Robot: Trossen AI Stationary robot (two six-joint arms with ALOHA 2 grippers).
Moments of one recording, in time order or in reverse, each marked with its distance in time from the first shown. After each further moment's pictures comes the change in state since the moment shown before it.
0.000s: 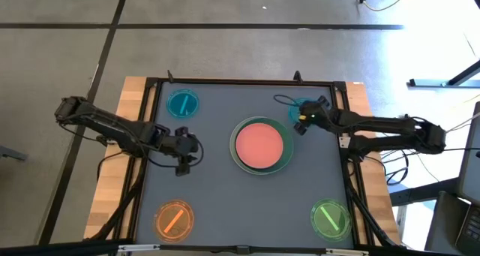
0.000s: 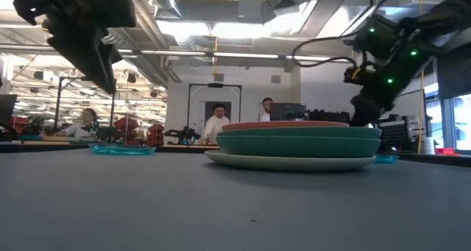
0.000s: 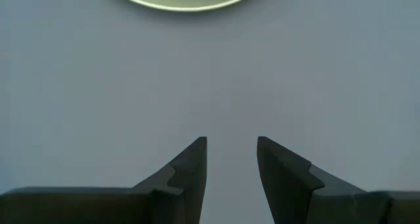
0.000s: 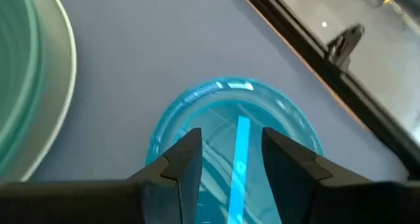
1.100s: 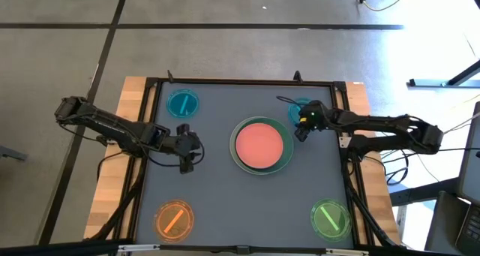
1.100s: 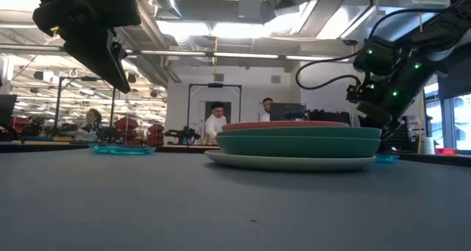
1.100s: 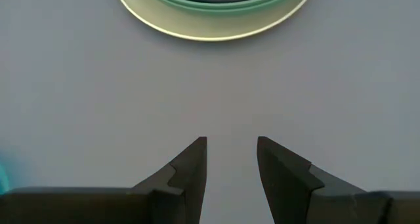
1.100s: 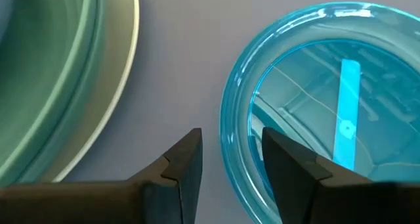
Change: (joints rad) left arm 0.000 0.001 -0.024 0.080 -0.123 0.038; right arm -0.108 0.085 -0.071 0.064 -0.372 0.081
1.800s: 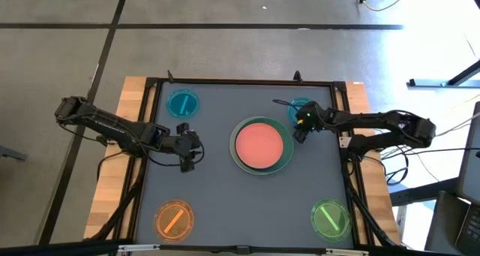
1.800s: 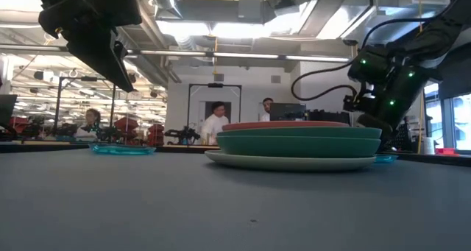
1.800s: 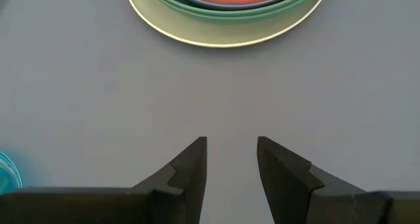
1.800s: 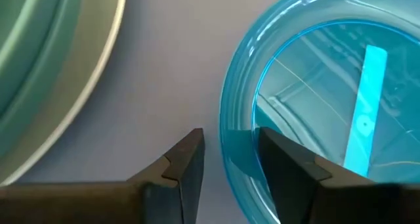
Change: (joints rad) left arm 0.000 0.000 0.000 0.007 -0.036 0.000; right arm 0.001 0.125 0.002 0.059 0.014 -0.068
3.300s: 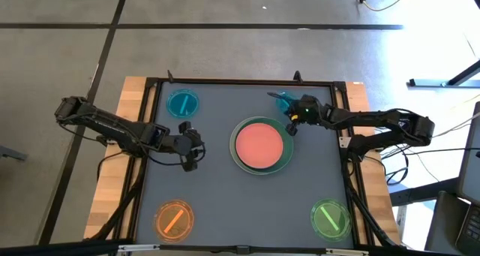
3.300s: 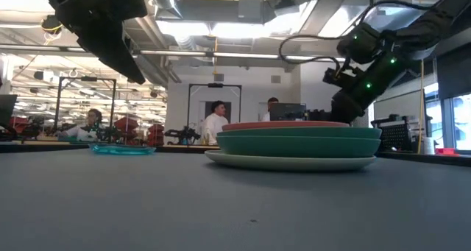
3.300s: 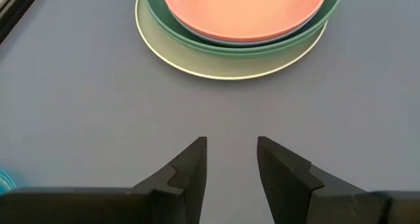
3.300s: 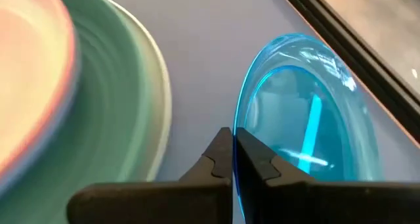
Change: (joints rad) left arm 0.000 0.000 0.000 0.089 -0.045 -0.008; right arm 0.068 0.005 0.091 0.213 0.044 -0.154
